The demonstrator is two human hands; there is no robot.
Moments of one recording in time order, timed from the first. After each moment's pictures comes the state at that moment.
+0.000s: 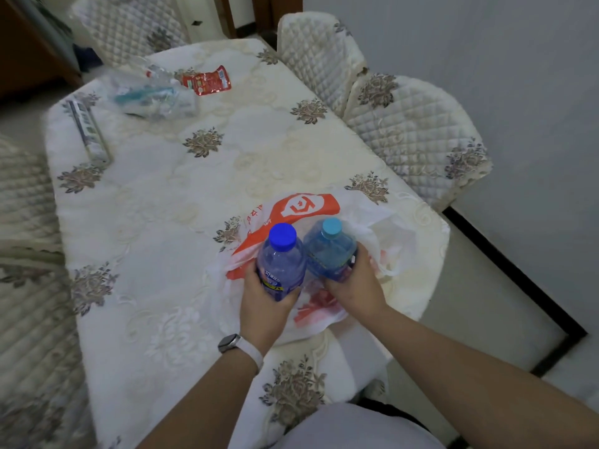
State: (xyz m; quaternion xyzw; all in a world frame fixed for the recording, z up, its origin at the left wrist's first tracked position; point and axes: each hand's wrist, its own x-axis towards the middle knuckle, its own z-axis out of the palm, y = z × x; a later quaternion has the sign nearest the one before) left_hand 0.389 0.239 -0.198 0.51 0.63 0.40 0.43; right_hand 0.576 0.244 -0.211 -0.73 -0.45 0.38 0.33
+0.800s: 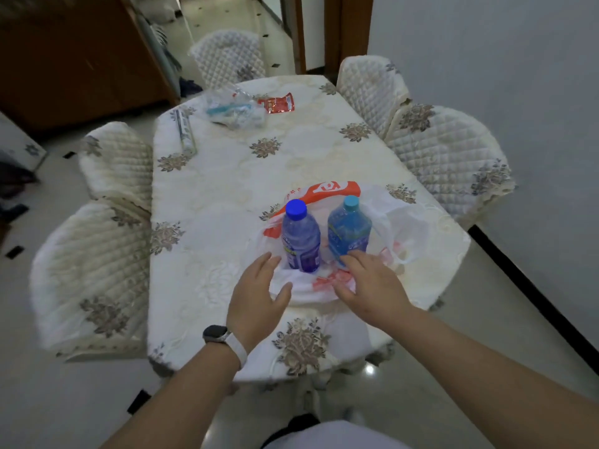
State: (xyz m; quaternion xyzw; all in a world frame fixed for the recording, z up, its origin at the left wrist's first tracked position) left_hand 0.350 0.123 -0.135 0.68 0.67 0.22 0.19; right_hand 0.583 0.159 -0.151 -0.59 -0.78 0.14 0.14
